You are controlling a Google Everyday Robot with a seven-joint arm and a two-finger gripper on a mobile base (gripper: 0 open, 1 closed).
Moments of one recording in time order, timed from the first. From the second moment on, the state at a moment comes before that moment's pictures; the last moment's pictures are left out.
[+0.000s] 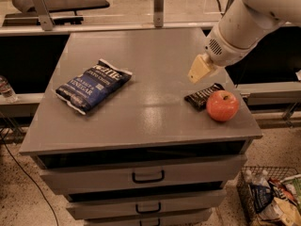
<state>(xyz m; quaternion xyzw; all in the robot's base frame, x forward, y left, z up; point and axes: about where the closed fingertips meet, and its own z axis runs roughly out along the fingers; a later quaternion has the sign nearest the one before) 0.571 -0.154 0.921 -0.27 0.93 0.03 0.23</state>
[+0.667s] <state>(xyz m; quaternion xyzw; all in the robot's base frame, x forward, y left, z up) 0.572 -0.155 0.921 -0.27 0.94 0.02 0.23</state>
